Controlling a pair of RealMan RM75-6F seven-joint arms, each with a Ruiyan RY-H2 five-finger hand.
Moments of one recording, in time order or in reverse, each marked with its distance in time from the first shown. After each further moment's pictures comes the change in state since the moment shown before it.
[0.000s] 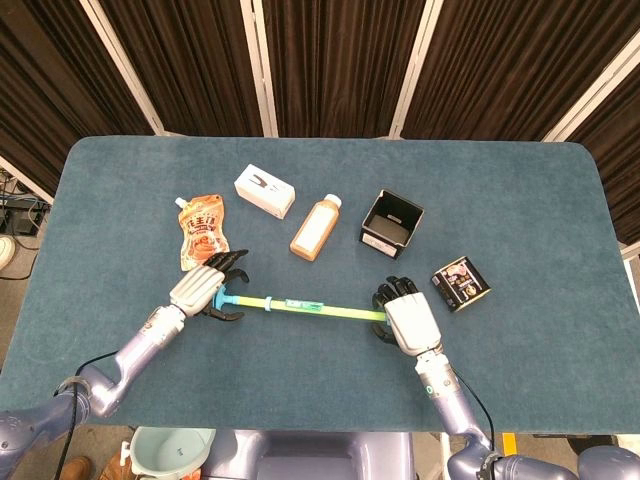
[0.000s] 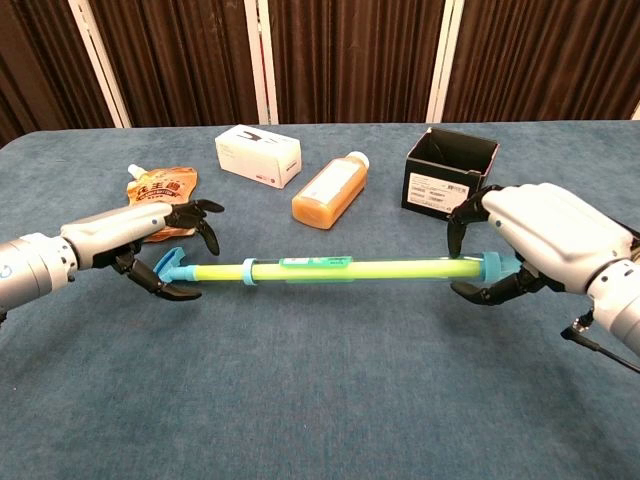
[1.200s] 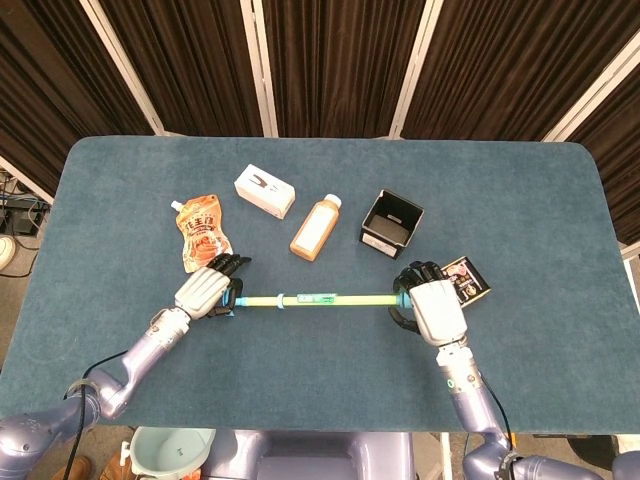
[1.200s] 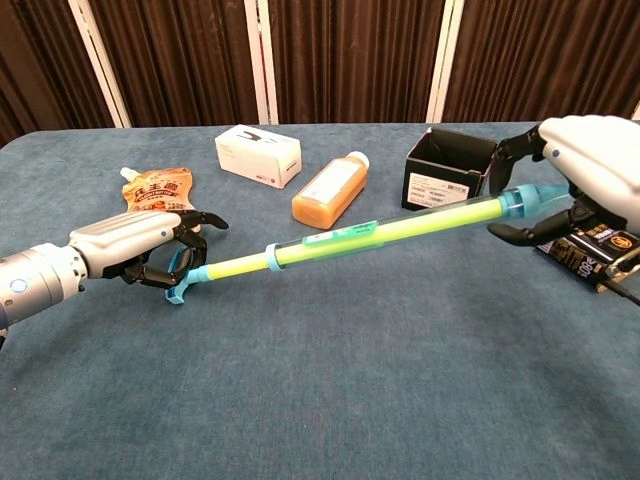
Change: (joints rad) left arm 0.003 -0.062 0.019 0.086 -0.021 0.025 0.122; right arm -0.023 0.131 0.050 -0.158 0.007 0.079 -0.025
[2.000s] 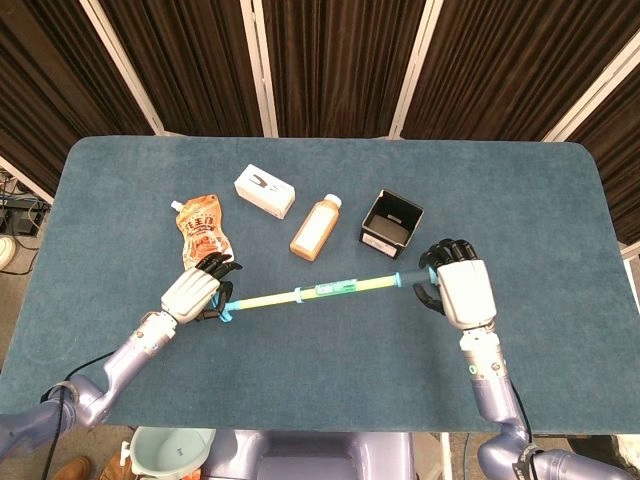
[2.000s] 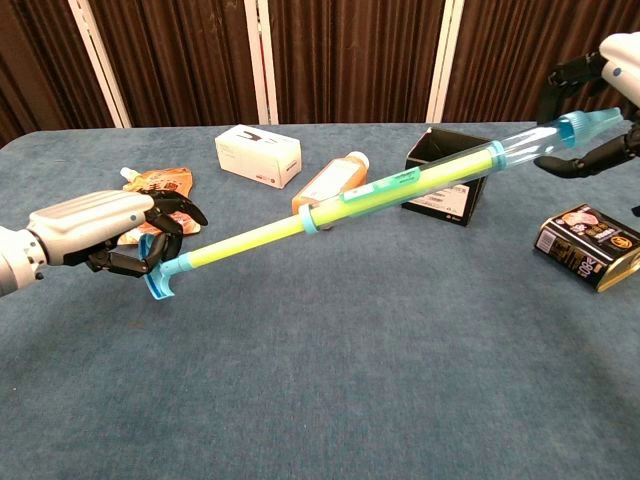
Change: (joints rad) left arm 0.036 0.172 0.012 -0.243 0.006 0.074 0.127; right arm 0.001 0.125 0.081 -0.114 0.064 0.027 -0.070
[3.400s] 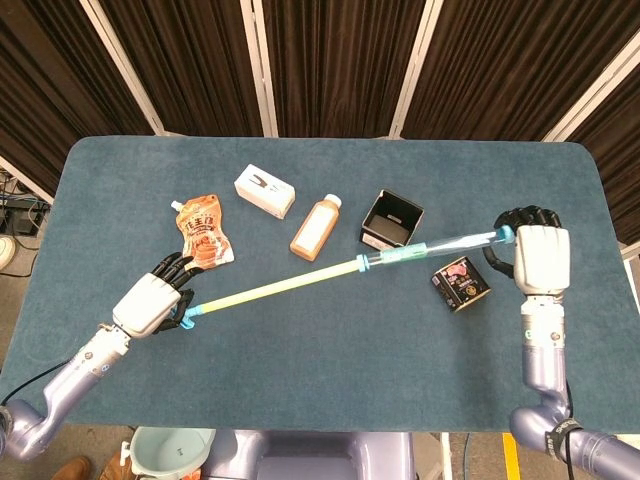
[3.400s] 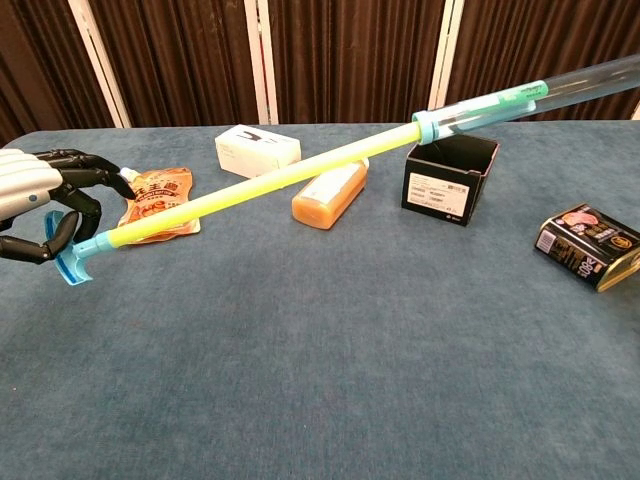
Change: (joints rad) left arm 0.103 0.280 0.036 -0.301 0.052 0.115 0.306; right arm 0.008 0.125 0.123 0.094 0.208 -0.012 0.081
